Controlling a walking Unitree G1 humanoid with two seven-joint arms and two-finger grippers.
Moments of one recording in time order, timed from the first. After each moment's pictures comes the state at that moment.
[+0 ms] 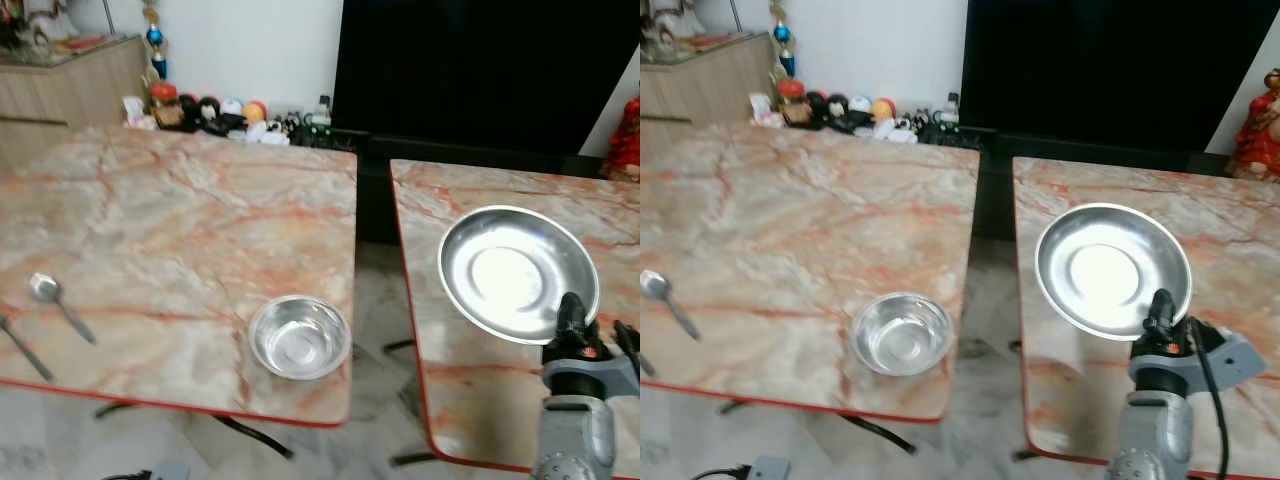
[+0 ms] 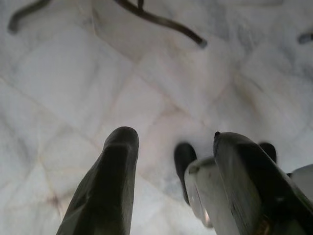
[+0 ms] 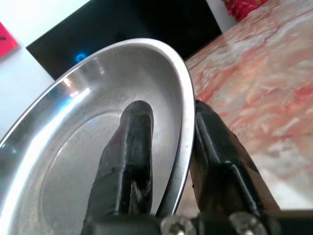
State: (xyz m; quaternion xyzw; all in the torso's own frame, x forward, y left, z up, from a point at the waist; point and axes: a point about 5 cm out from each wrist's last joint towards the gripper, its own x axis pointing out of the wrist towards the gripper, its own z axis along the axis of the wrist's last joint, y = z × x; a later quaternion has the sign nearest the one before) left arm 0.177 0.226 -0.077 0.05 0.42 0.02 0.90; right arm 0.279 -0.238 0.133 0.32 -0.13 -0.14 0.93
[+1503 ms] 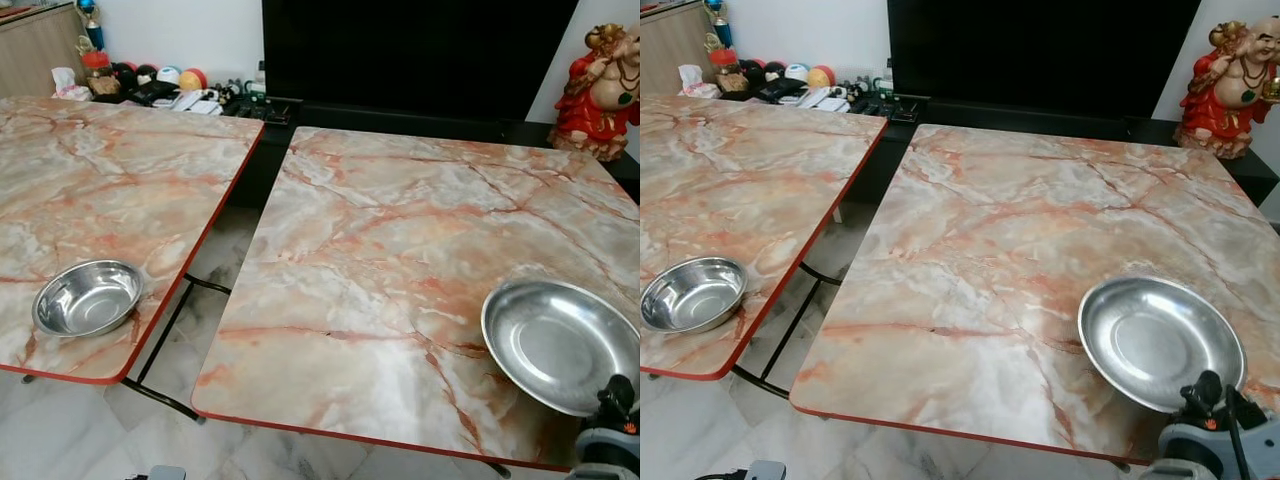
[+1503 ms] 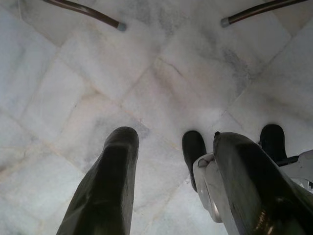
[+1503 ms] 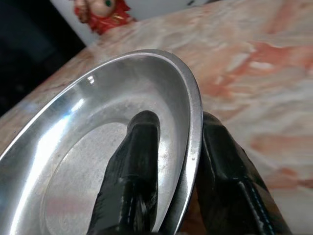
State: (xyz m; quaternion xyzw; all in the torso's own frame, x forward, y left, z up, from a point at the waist) left arm 0.179 0.224 -0.076 0.05 0.42 0.02 0.91; right arm 0.209 -0.264 0.094 0.30 -0.05 -0.35 0.89
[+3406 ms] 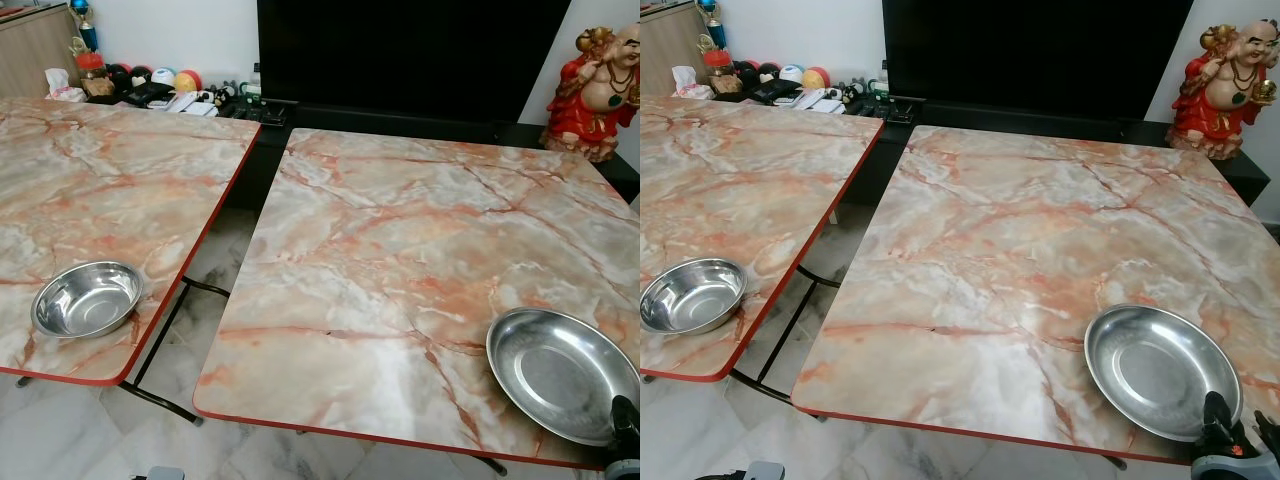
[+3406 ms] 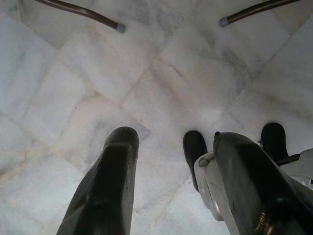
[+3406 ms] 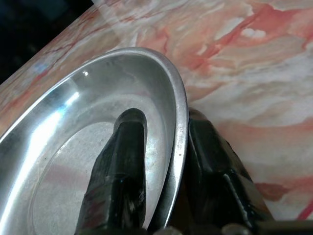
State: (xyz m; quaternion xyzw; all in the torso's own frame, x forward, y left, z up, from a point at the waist) left arm 0.177 0.226 -0.077 0.05 0.42 0.02 0.90; right arm 0.201 -0.311 0.065 0.32 -0.01 -0.24 0.92
